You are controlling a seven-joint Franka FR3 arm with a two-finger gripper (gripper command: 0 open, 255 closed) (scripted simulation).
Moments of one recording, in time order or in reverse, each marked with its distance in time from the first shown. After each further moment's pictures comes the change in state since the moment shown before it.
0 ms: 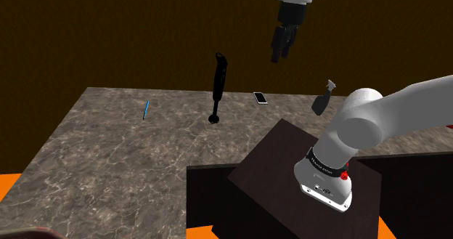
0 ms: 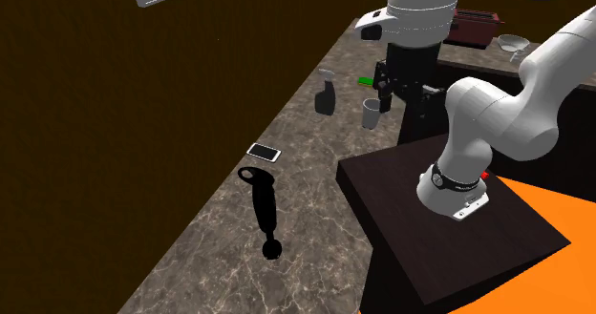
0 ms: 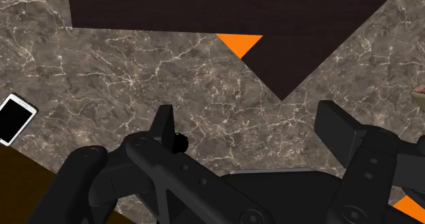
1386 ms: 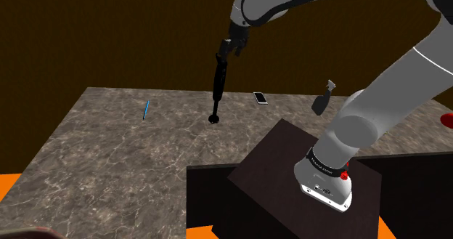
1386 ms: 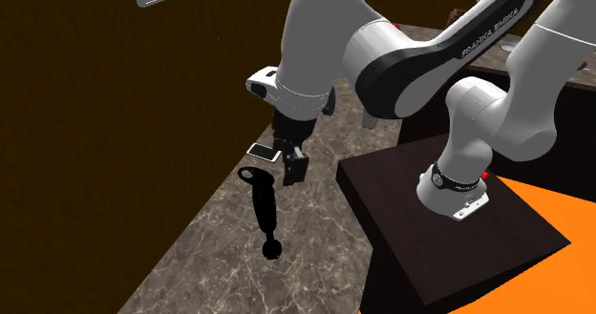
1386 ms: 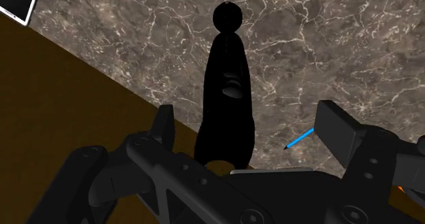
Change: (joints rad) arm -0.076 0.522 0.048 0.096 -0.159 0.722 0.119
